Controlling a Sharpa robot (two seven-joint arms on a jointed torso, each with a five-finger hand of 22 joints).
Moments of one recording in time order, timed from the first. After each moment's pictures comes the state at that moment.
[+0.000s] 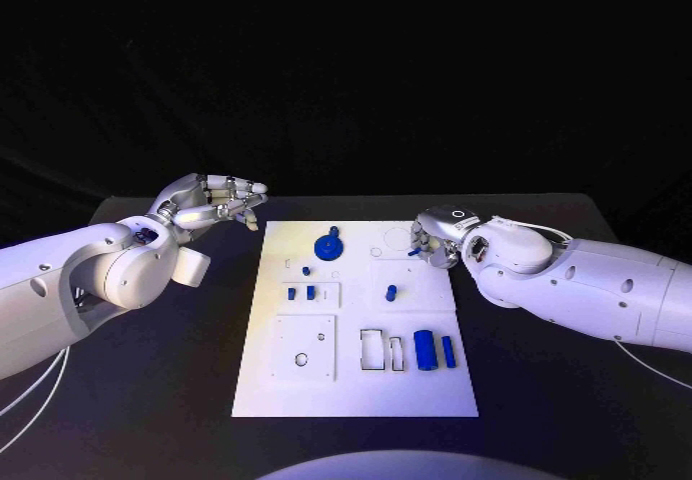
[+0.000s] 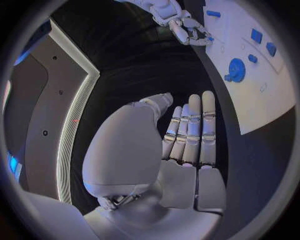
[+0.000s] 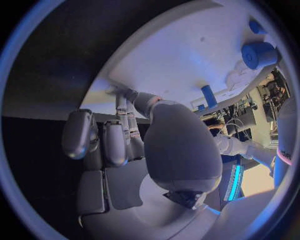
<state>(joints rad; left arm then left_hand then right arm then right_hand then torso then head) 1.20 -0.98 0.00 1.50 -0.21 -0.16 0.29 1.49 -0.21 0.50 0.19 0.19 0.86 0.22 0.23 0.17 0.83 0.17 0.48 0.07 0.92 0.09 0.96 0.30 0.17 0.87 0.18 0.89 0.48 1.20 -0.76 -0.14 1.38 -1.74 -0.30 -0.26 1.35 -0.20 0.61 0.07 0.05 1.08 0.11 0.32 0.25 1.21 0.04 0.26 0.18 1.46 -0.02 1.34 1.14 0.08 1.41 0.08 1.16 1.31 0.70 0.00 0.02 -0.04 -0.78</state>
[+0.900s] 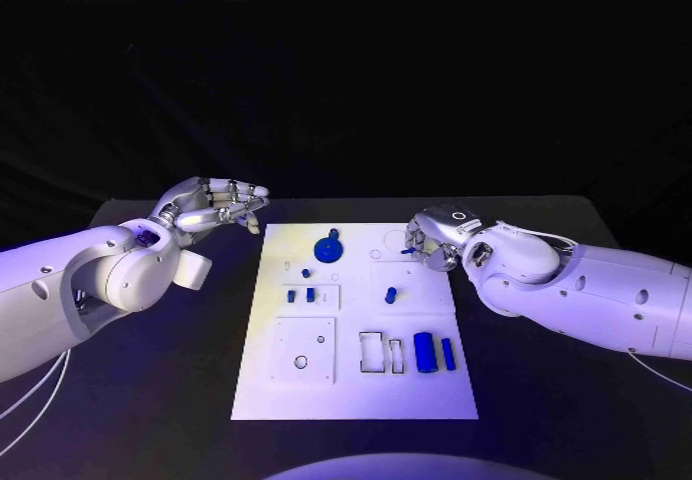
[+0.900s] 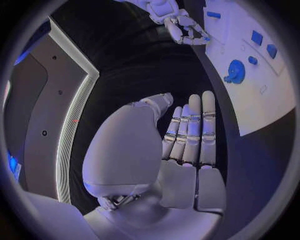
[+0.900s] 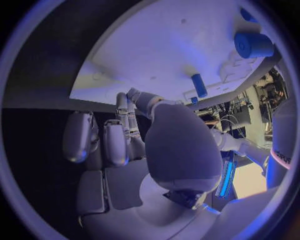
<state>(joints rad) 1.20 -0.98 0.00 1.50 -0.21 -0.16 0.28 1.49 -0.21 0.50 0.19 0.19 0.85 0.22 0.22 0.17 0.82 0.17 0.48 0.07 0.92 0.09 0.96 0.29 0.17 0.87 0.18 0.89 0.48 1.21 -0.81 -0.14 1.48 -1.76 -0.39 -0.27 1.34 -0.19 0.60 0.08 0.05 1.08 0.10 0.33 0.28 1.21 0.04 0.27 0.19 1.47 -0.03 1.34 1.13 0.08 1.42 0.08 1.18 1.31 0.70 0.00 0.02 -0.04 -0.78</state>
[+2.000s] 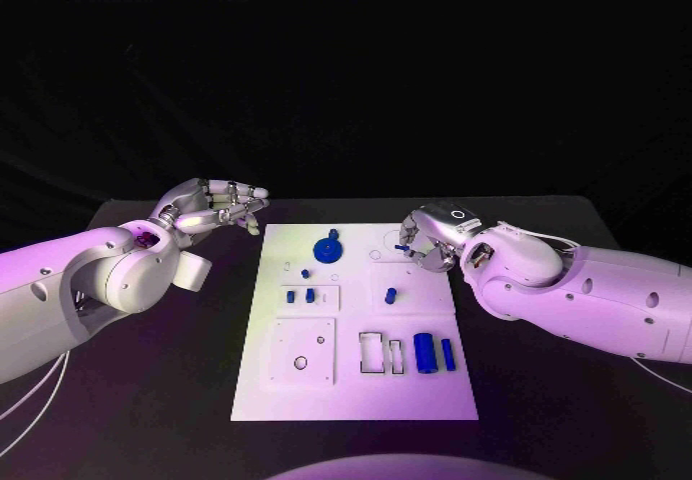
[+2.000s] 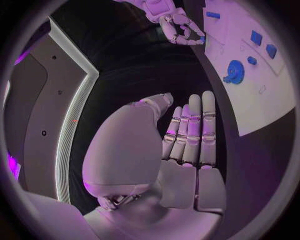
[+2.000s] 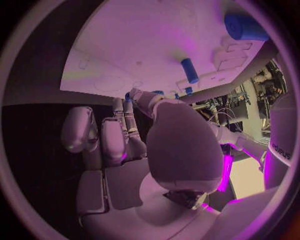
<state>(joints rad) 1.20 -0.98 0.00 1.51 -0.21 -0.16 0.28 1.49 -0.21 0.50 0.19 0.19 0.85 0.22 0.22 0.17 0.82 0.17 0.48 0.07 0.92 0.09 0.96 0.29 0.17 0.87 0.18 0.89 0.48 1.22 -0.82 -0.14 1.54 -1.74 -0.43 -0.28 1.34 -0.24 0.64 0.11 0.05 1.06 0.13 0.32 0.32 1.09 0.09 0.17 0.13 1.46 0.00 1.28 1.06 0.08 1.40 0.10 1.09 1.31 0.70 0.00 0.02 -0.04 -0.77</state>
